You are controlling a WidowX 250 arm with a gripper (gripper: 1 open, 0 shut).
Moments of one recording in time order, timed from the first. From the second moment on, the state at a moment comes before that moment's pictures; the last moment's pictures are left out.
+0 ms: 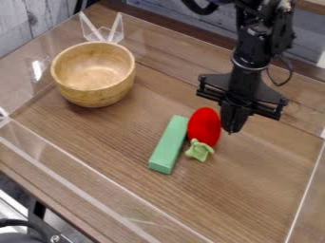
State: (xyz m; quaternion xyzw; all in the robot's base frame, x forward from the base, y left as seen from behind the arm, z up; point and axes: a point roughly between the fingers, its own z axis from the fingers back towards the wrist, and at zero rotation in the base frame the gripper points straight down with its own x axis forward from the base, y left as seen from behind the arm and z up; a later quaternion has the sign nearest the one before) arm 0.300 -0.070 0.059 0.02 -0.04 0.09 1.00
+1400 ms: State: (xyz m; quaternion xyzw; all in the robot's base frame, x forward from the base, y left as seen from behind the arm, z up) arm 0.302 -0.040 0.090 0.01 -0.05 0.09 0.99
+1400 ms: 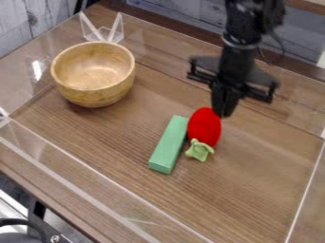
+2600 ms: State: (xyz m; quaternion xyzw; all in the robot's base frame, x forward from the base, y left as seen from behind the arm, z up) arm 0.297 -0.036 0.049 0.02 -0.03 0.09 1.00
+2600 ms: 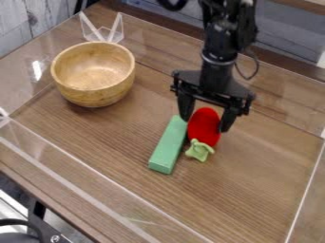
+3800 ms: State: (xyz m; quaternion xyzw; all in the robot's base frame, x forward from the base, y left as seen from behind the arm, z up) arm 0.312 0.035 0.105 0.01 -0.07 0.14 0.99
